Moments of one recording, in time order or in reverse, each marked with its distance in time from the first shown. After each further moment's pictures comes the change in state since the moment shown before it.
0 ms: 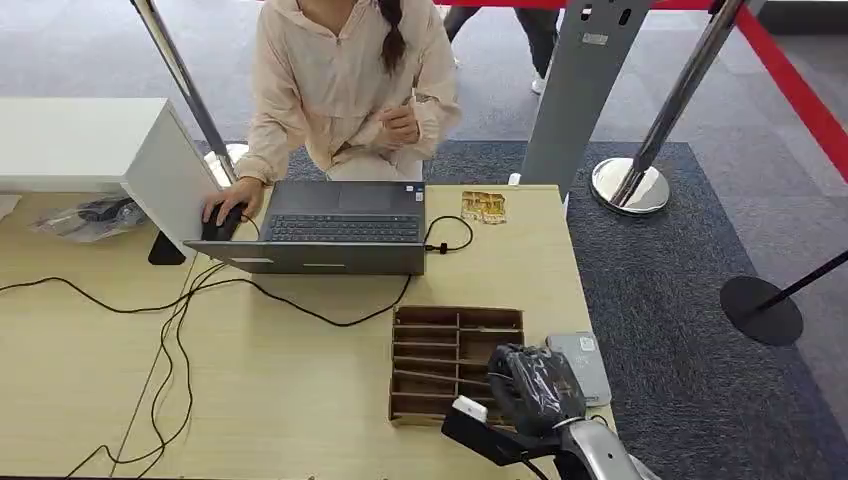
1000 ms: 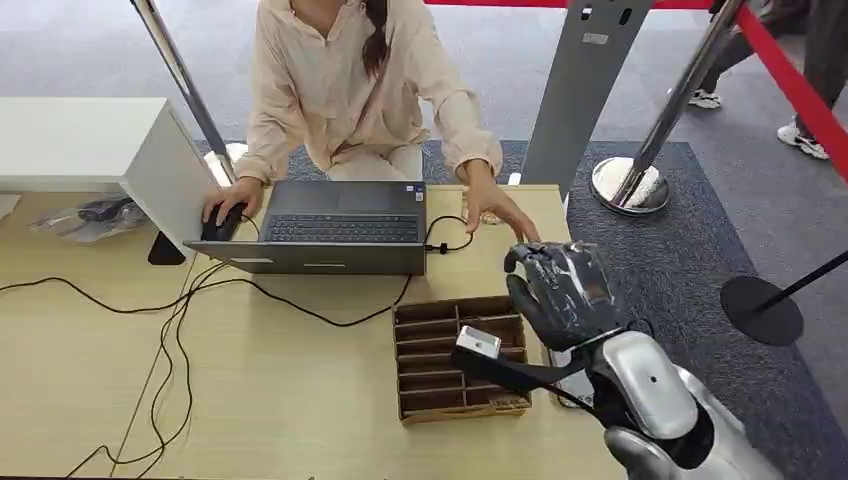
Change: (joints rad) left arm 0.000 0.003 0.000 0.000 -0.035 -0.031 -0.036; right arm -0.252 -0.018 -0.168 -0.273 0.155 0.340 -0.079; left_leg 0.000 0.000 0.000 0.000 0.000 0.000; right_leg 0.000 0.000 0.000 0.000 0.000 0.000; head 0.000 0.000
